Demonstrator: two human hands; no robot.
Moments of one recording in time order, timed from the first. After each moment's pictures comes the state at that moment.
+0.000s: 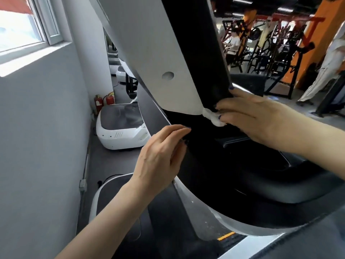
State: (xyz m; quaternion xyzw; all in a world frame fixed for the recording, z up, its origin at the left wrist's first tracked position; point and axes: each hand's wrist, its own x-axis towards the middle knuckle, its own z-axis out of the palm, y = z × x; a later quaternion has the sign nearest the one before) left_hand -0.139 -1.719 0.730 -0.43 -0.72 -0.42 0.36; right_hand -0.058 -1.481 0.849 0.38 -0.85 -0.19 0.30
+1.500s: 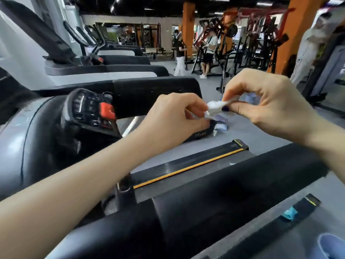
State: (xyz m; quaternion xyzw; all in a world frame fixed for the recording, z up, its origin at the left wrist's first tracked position) left_hand -0.067 -1.111 0.849 -0.45 -0.81 -0.37 0.09; right_hand 0.024 -0.908 0.867 0.18 -0.91 0.16 0.34
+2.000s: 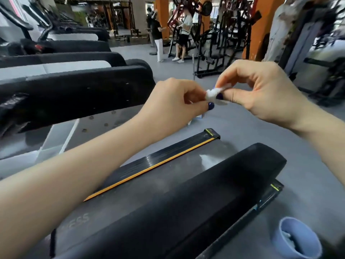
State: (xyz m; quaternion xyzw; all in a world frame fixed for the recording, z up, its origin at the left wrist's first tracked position) left_hand -0.082 -0.826 0.843 -0.48 -0.79 -0.38 0.05; right_hand 0.021 -0.642 0.854 0.08 -0.91 0.25 0.31
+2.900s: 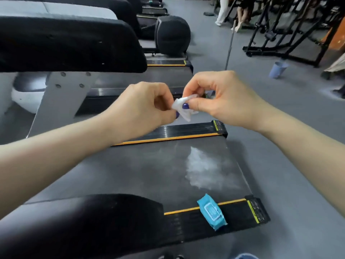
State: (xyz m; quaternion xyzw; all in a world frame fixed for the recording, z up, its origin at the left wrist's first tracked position) left_hand -0.090 -0.511 0.778 -0.23 -0.91 -0.35 -0.02; right_hand -0.075 -0.303 0.782 0.22 -0.91 0.34 0.10
